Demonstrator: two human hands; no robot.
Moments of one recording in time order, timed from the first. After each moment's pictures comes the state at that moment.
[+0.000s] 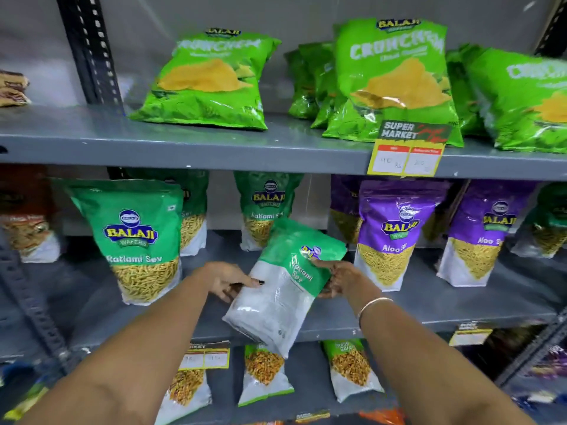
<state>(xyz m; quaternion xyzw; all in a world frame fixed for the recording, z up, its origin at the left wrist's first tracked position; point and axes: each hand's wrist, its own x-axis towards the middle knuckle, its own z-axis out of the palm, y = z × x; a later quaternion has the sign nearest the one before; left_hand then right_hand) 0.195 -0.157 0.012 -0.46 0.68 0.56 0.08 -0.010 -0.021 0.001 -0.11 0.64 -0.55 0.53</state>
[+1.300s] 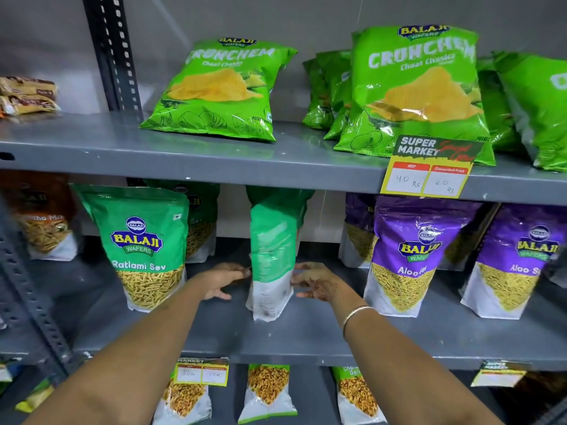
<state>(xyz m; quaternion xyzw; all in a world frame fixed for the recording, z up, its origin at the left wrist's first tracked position) 0.200 -0.179 0.007 -0.47 0.64 0.61 -0.10 0.004 -0.075 0.004 -0.28 0.68 -0.45 0.51</state>
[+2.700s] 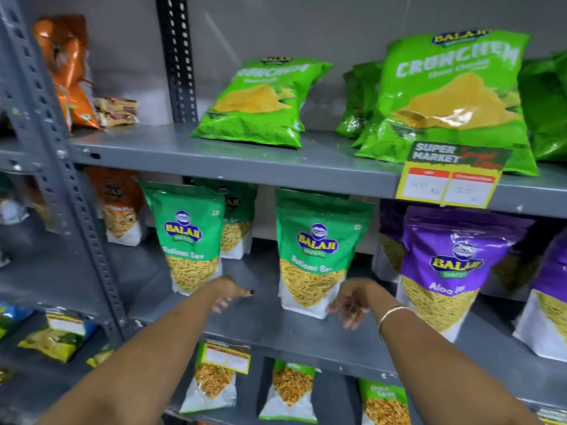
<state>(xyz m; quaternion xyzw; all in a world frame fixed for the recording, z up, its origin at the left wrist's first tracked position) 0.246 -0.152 0.001 -0.64 0.62 0.46 -0.02 -0.039 -0.066 -0.004 -0.39 0.75 -0.14 0.51</state>
